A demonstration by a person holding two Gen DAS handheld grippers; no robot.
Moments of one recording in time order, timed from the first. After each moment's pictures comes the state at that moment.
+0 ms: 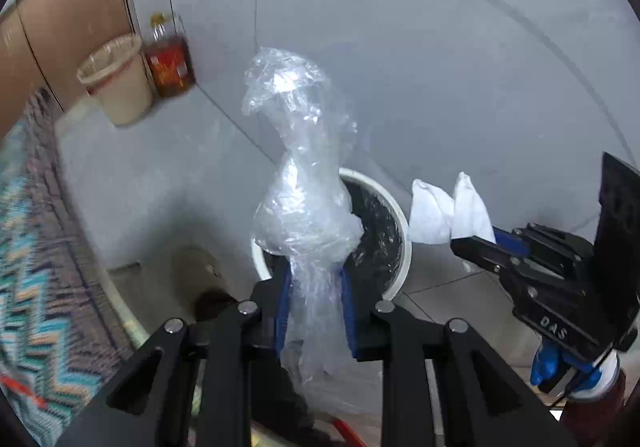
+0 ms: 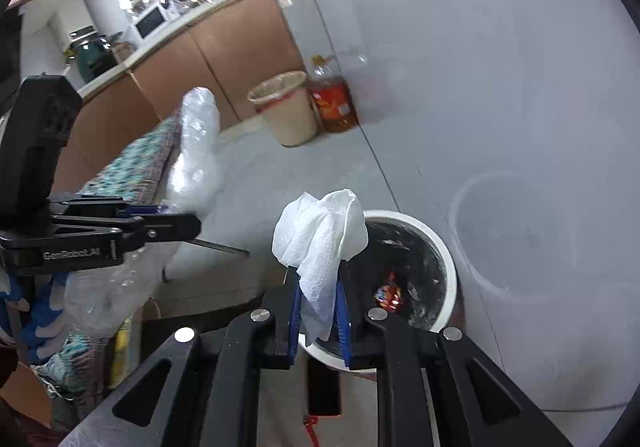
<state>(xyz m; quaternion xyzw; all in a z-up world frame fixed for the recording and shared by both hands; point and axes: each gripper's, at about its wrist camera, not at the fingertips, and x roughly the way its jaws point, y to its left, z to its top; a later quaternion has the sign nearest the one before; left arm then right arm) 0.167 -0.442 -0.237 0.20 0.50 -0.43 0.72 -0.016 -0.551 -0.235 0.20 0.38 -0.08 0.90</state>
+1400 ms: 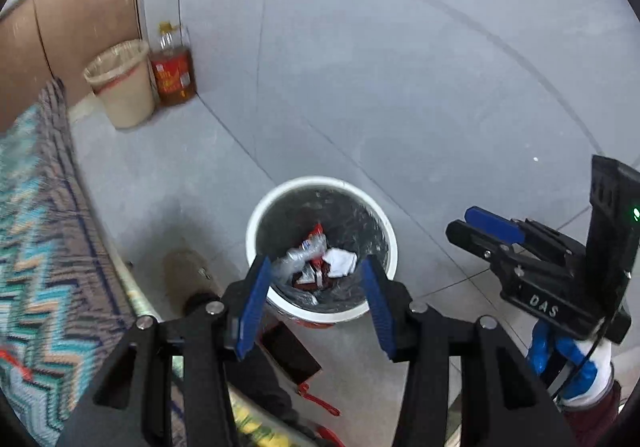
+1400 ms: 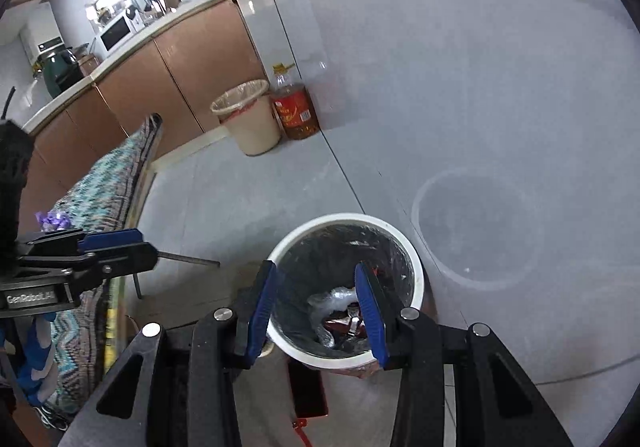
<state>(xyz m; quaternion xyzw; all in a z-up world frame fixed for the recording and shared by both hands) 0.145 -0.393 -0.207 0.15 0.45 -0.45 0.75 -0.030 -0.544 -0.211 0.20 0.37 -0.15 0.89</state>
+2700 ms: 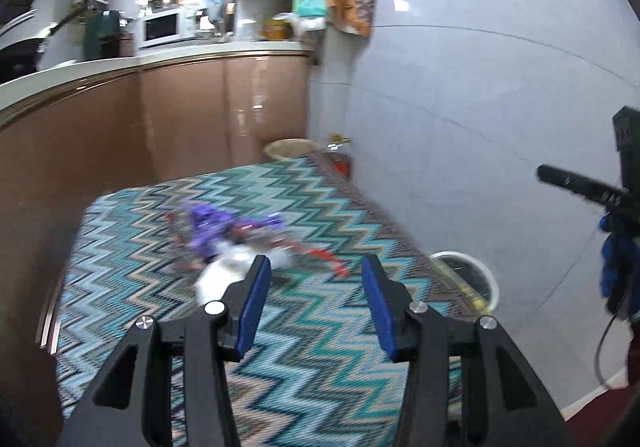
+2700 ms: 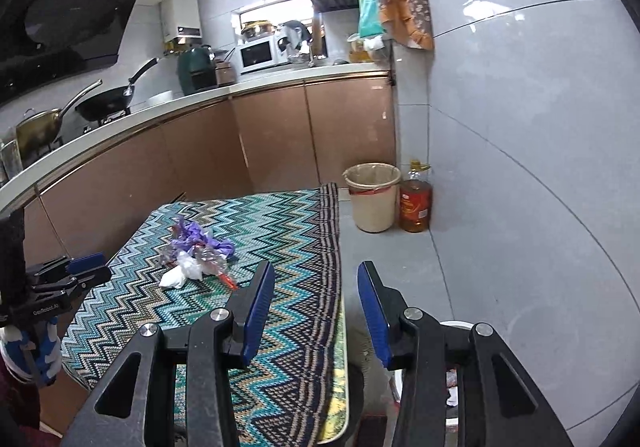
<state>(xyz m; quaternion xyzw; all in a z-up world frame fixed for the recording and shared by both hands) 0.118 -0.022 -0.100 0.06 0.28 -0.28 0.92 -0.005 -0.343 -0.065 0.07 0.26 0.01 0.96</state>
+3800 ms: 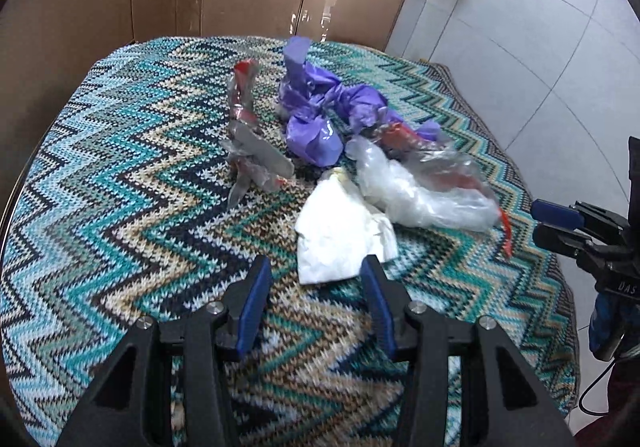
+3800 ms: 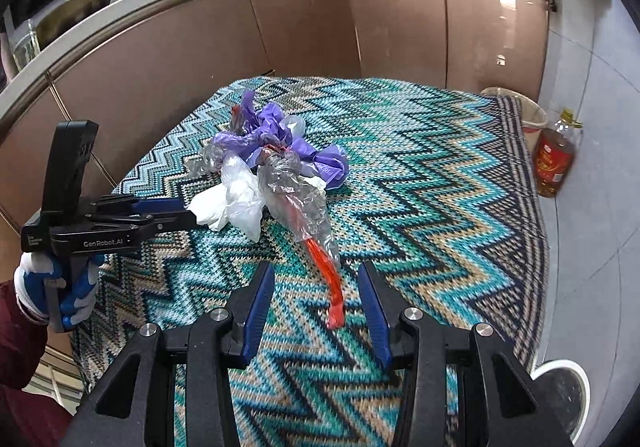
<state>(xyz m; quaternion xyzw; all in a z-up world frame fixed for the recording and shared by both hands) 0.284 0.021 -0.234 -0.02 0.47 -0.20 0.86 0.189 -0.226 -0.192 0.00 0.43 0.21 0.88</state>
